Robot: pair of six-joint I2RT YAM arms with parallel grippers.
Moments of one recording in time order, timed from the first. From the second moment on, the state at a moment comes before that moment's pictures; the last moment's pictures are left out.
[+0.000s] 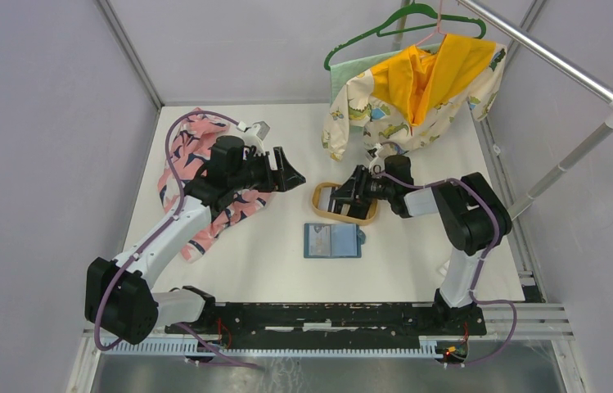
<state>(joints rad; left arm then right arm) -0.41 1.25 0.95 -0.19 0.43 -0.49 0.32 1.88 0.78 0.56 -0.74 0.82</state>
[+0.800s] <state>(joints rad) -0.41 1.25 0.95 -0.19 0.43 -0.49 0.37 1.93 0.84 0.55 -0.76 0.80</state>
